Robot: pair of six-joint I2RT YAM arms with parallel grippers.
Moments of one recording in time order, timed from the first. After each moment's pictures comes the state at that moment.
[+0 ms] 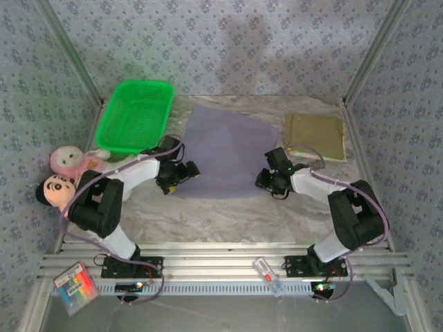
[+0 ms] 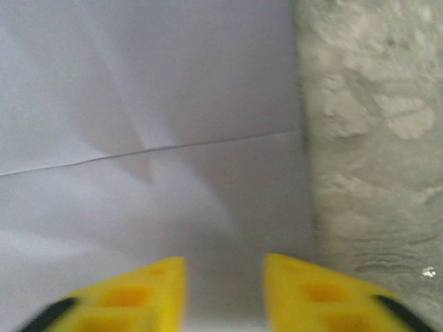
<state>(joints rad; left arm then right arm) -0.41 1.62 0.98 -0.60 0.14 -0.89 0.46 1.51 0.79 -0.36 -0.06 0.75</state>
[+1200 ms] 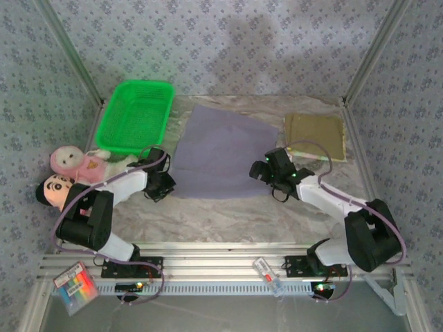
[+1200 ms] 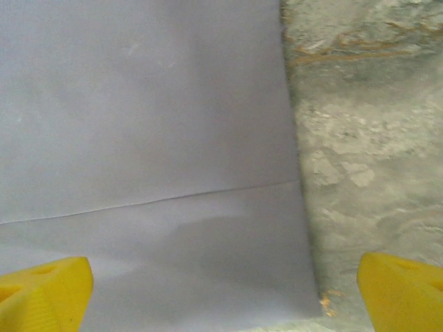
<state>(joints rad) -0.33 1.50 0.78 -0.56 0.05 -0.96 0.50 1.33 0.74 -0.33 0.13 0.80</state>
